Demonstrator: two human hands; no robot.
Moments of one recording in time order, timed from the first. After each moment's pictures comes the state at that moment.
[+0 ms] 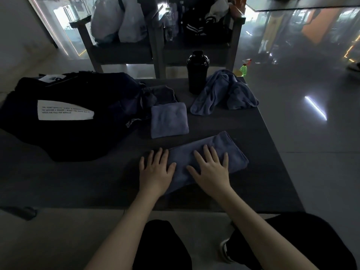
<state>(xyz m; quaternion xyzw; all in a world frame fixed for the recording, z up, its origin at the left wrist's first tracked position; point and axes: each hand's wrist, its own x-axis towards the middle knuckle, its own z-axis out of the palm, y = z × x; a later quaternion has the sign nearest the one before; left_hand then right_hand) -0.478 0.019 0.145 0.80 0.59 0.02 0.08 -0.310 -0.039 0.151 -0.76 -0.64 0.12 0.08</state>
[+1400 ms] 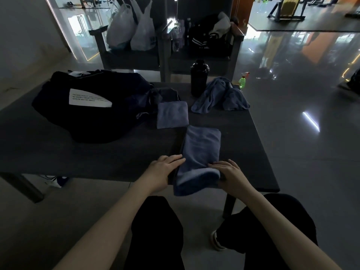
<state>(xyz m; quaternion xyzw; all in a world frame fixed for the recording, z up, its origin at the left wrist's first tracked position) -0.508 -0.045 0.177 0.91 0.39 -0.01 0.13 -0.259 -0.133 0.159 -0.65 -0.73 0.14 0.18</state>
